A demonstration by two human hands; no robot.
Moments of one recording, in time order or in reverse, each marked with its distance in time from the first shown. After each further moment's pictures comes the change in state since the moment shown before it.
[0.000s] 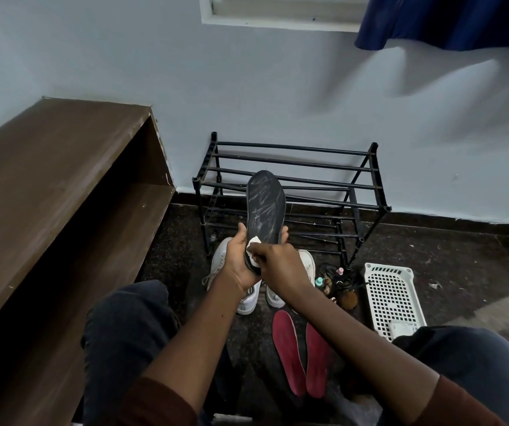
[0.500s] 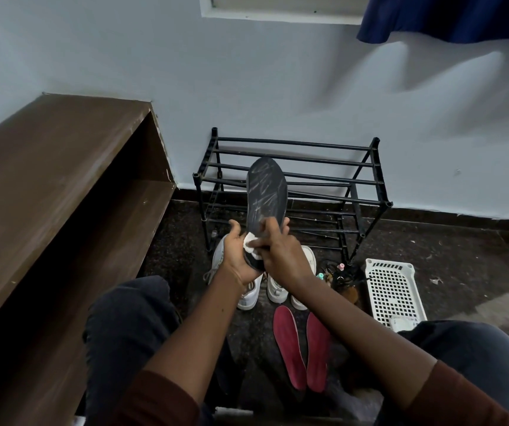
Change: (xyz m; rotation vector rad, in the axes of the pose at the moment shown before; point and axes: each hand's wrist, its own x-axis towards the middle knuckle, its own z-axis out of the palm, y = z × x) left_hand -0.006 0.002 0.001 -0.065 -0.076 -0.013; right_hand 0.003 0.007 -0.002 0.212 0.050 -0.018
